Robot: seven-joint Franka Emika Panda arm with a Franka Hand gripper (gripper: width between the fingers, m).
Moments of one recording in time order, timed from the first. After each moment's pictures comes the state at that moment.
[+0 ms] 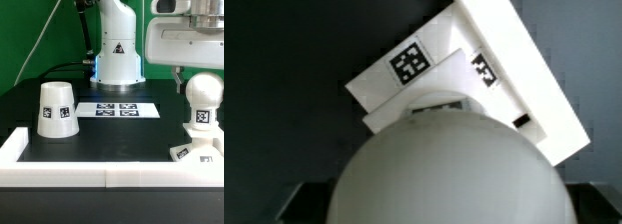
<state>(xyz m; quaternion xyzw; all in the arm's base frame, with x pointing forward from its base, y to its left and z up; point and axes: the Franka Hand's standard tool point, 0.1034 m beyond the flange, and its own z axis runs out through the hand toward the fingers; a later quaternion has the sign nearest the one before) 0.595 0.101 0.115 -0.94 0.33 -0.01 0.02</state>
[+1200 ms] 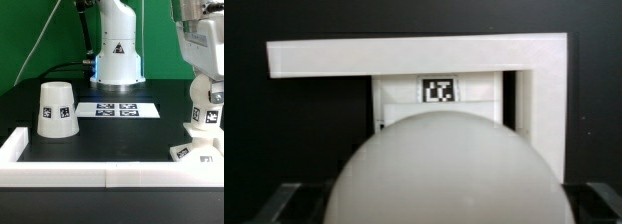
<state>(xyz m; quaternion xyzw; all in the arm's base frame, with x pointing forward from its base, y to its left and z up) 0.595 0.111 0.114 -0.69 0.72 0.05 0.08</state>
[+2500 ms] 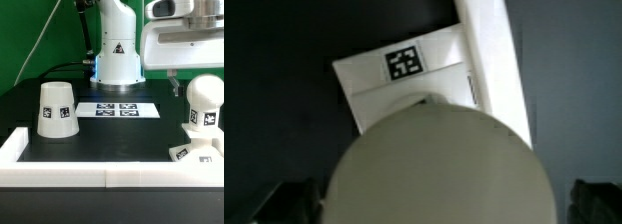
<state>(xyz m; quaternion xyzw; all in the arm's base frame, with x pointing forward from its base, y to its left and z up) 0.601 0.104 0.119 -1.00 0.08 0.00 0.04</state>
